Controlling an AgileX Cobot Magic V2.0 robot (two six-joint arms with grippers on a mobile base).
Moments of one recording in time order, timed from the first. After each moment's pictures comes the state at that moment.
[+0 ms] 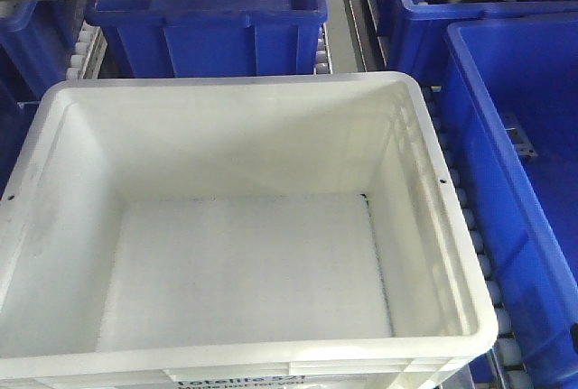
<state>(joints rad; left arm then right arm) -0.36 0.35 -0.80 -0.12 1.03 0.07 0.54 0.41 -0.75 -0.11 1.06 -0.05</state>
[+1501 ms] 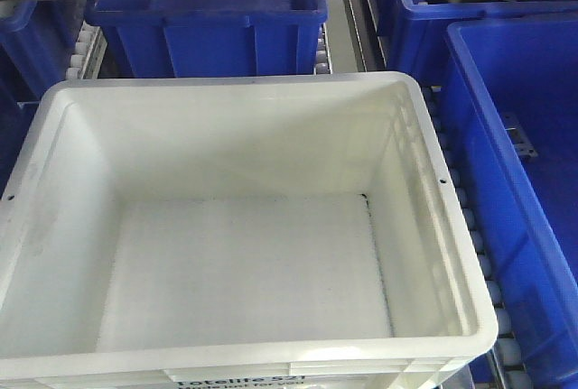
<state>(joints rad) -0.36 0.35 -0.79 -0.12 1.06 0.07 0.54 0.36 -0.75 -0.07 1.14 -0.03</state>
